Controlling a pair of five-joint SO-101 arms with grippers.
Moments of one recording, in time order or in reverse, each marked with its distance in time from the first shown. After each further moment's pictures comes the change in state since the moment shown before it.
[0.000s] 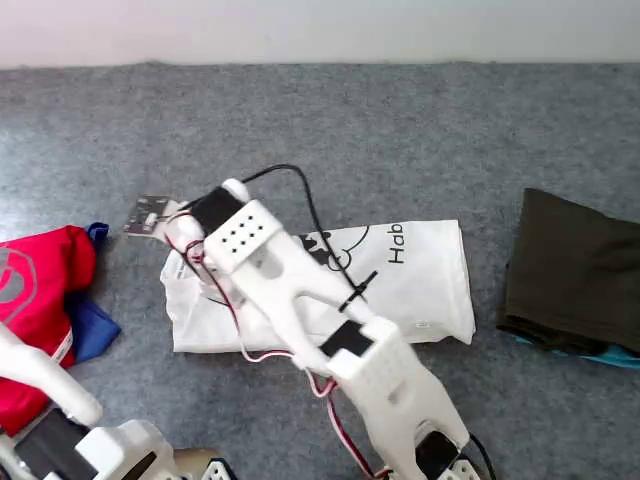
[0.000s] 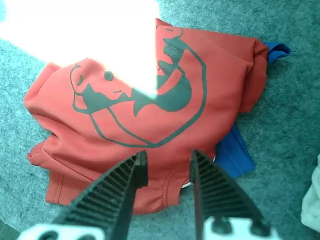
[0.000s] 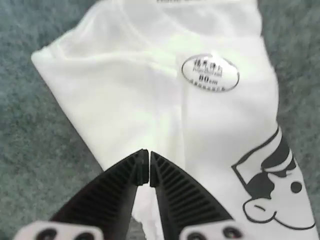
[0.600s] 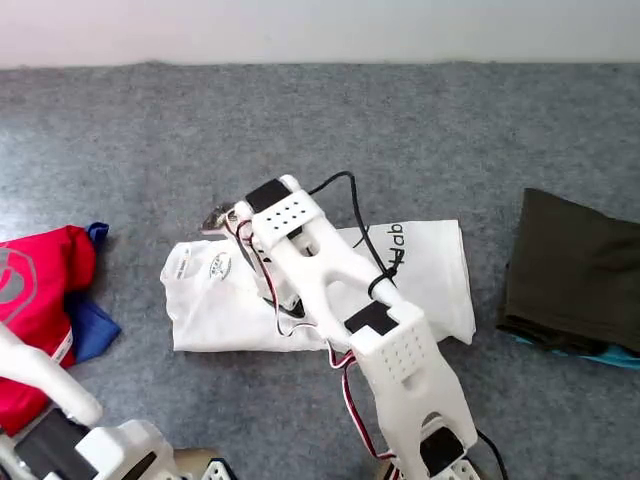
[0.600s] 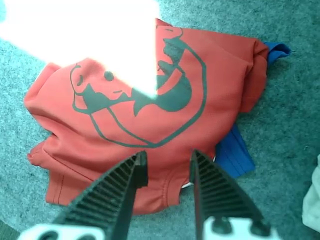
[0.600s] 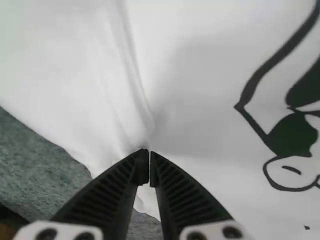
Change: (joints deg) left arm 0.0 0.0 0.0 0.0 0.0; right arm 9.5 1.1 12.8 -0.8 0.0
